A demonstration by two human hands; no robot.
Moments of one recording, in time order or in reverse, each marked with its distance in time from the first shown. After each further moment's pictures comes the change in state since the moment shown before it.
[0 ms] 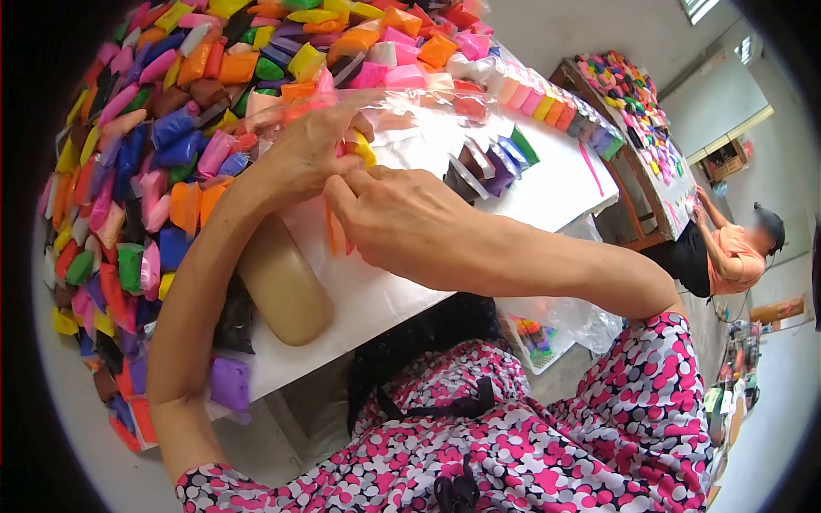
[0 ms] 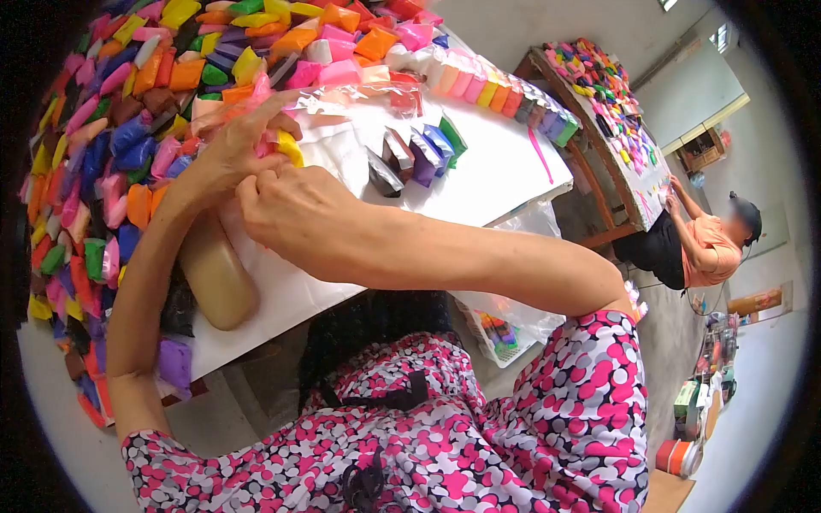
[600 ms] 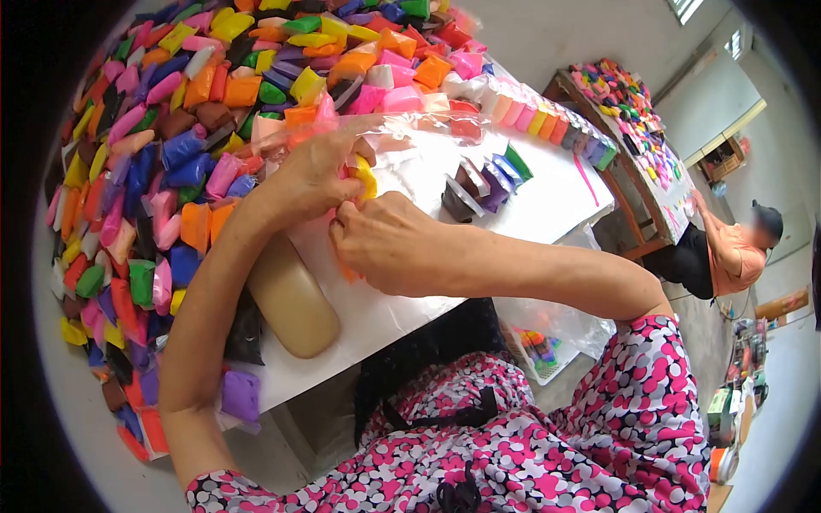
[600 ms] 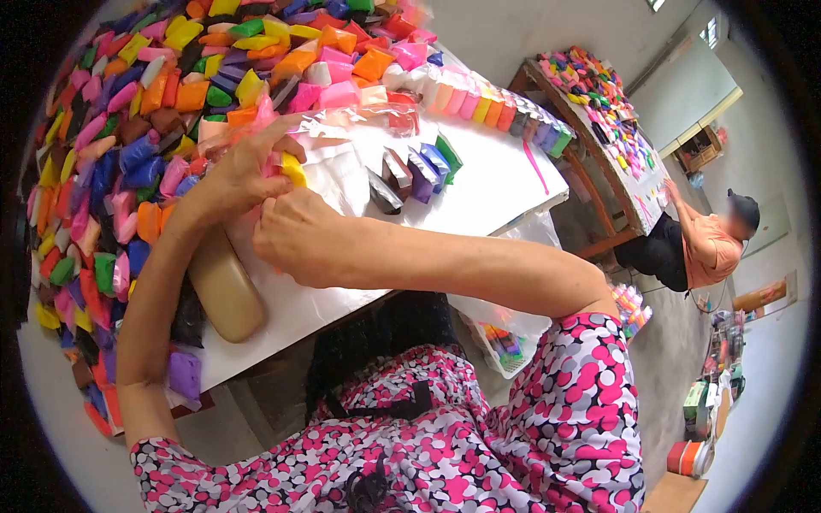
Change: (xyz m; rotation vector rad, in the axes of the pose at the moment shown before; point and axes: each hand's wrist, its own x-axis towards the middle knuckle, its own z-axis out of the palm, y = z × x) left_hand 0.004 0.005 -0.004 -0.073 -0.028 0.017; right_hand 0.017 0.007 0.014 -0.136 -0.259 -0.038
